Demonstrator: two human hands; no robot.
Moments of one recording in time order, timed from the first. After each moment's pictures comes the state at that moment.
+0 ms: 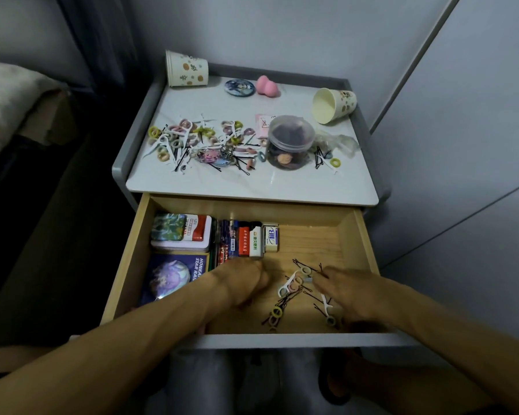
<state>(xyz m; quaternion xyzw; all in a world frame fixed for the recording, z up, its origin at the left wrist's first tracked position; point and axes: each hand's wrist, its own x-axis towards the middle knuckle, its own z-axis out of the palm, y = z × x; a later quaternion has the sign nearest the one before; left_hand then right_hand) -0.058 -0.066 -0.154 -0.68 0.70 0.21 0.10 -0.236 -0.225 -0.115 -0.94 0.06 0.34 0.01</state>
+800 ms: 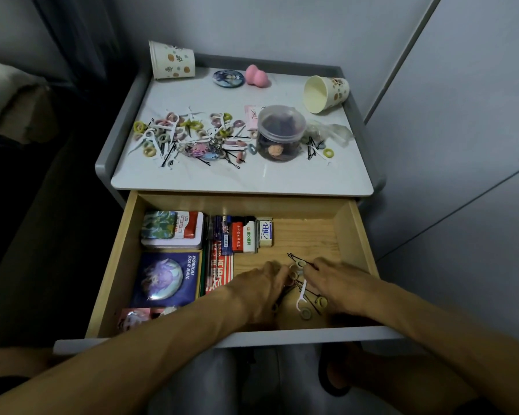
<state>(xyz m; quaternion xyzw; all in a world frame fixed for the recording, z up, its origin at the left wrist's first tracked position) -0.100 -0.072 -0.148 -0.71 0.64 0.29 -0.05 -0.234 -0.223 -0.138 -0.95 0.10 0.29 0.05</state>
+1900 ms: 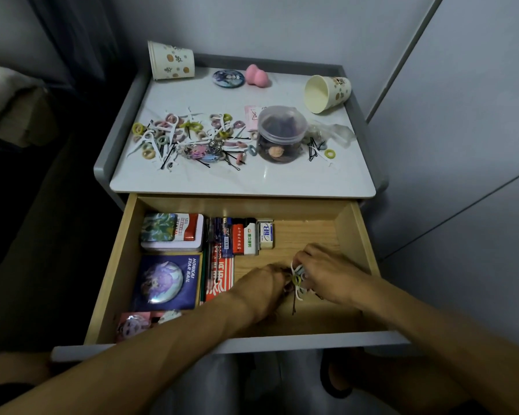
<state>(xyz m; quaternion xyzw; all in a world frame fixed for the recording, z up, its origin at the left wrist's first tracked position) -0.101 -0.083 -0.159 -0.75 0.57 0.32 -0.10 -0.206 -0.218 -0.134 -0.95 0.18 0.23 0.13</state>
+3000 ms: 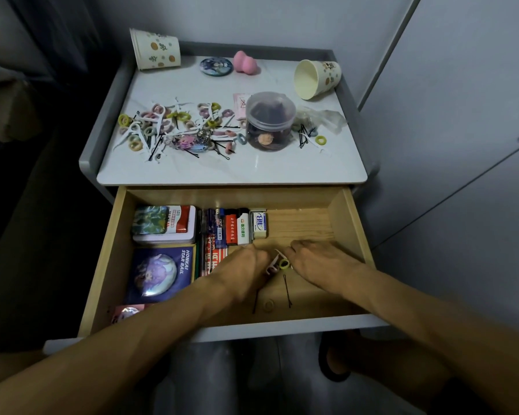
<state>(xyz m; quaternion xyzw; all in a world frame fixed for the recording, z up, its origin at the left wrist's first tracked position) -0.079 -0.073 -0.175 -0.76 0.57 0.27 -0.14 -0.204 -0.209 -0.132 -0.97 0.05 0.23 -0.07</state>
